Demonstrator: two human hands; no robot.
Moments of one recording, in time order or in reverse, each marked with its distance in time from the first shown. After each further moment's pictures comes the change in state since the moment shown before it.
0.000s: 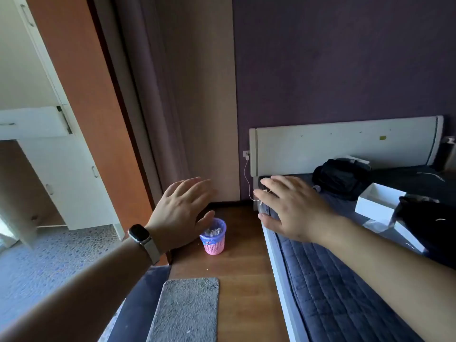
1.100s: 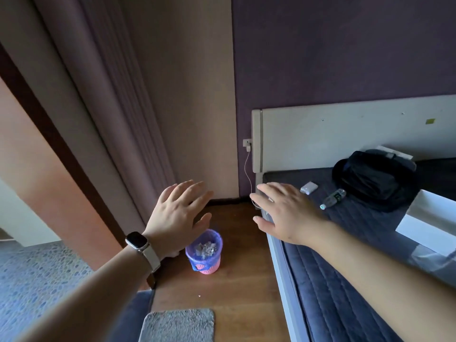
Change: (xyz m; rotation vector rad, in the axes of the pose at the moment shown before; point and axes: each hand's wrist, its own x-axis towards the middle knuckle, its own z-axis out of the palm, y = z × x) left_hand 0.274 -0.193 0.334 -0.067 -0.028 -0.040; right_hand 0.272 0.218 0.332 0.165 -0.117 0.060
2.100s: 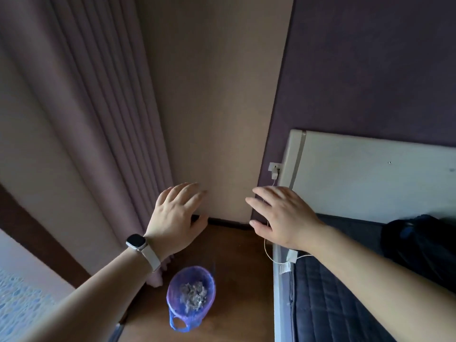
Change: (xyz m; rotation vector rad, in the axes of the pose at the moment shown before) left_hand 0.228 -0.186 0.236 -0.071 -0.053 -0.354; right_hand 0.329 0.201 0.174 0.044 -0.137 -0.209
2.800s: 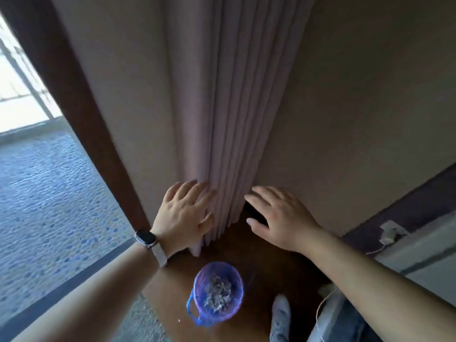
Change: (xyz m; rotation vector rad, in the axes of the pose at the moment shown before) left_hand -0.024 -0.167 0.056 0.215 -0.056 -0.546; right_hand 0.277 -0.059 0.119 0.215 -0.038 -0.549
